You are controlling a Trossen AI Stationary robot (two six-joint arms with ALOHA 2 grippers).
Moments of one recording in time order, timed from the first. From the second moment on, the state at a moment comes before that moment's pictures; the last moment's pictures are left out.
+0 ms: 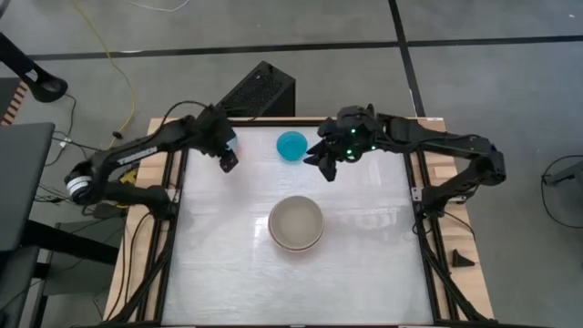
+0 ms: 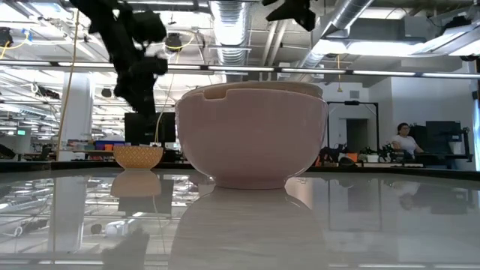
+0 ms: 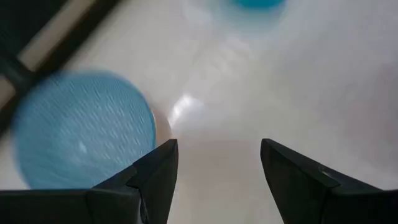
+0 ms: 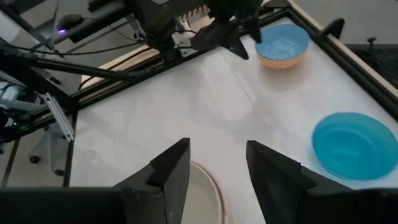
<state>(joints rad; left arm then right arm) 0.68 1.21 0.92 -0.68 0.05 0.01 -0.19 1.39 1.50 -0.63 -0.13 0.30</state>
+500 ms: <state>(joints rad) 0.77 1.41 0.92 -0.66 -0.09 0.05 -0.21 1.33 1.50 -0.75 -0.13 0.29</state>
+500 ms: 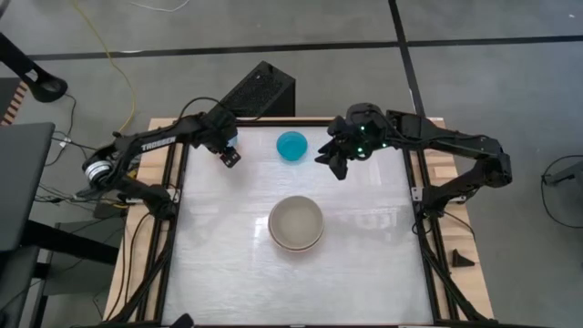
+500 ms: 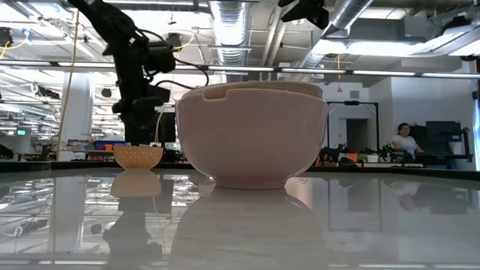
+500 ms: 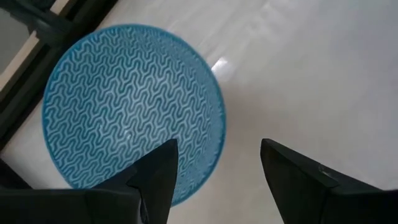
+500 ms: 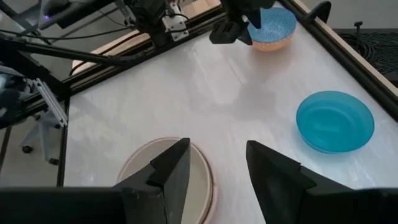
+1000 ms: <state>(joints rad) 0.77 1.56 0.92 -0.68 -0.04 0.06 -0.21 1.33 1.50 -0.75 -0.13 0.30</state>
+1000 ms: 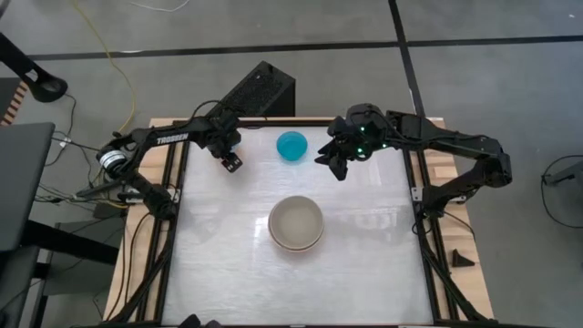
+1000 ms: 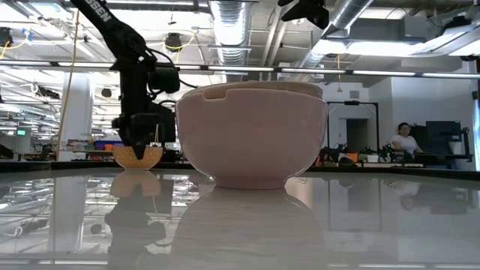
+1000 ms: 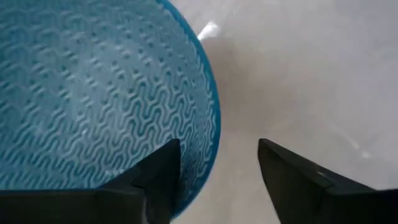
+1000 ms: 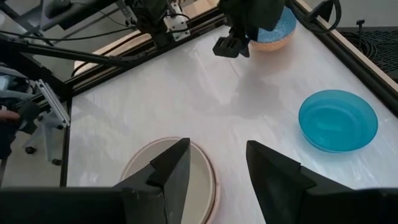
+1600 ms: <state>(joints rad) 0.70 1.48 0.92 -0.65 0.55 -0.05 -0.23 1.33 1.50 -0.78 -0.13 0.28</state>
